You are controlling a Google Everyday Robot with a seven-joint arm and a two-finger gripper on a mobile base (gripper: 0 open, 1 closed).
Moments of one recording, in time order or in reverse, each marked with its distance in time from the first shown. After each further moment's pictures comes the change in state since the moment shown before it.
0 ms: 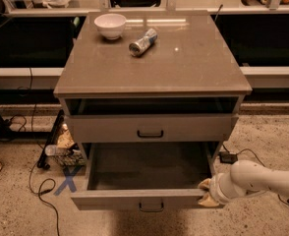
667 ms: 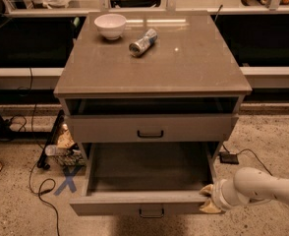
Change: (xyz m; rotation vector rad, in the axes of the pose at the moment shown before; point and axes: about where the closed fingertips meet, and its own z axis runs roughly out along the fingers) arm 0.006 0.017 -0.003 0.015 -0.012 0.029
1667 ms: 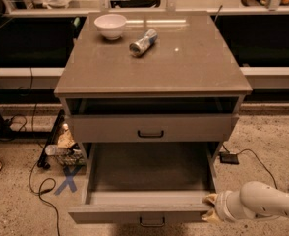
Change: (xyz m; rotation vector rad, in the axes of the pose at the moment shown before) arm 0.012 0.031 -0.004 0.026 -0.016 0.049
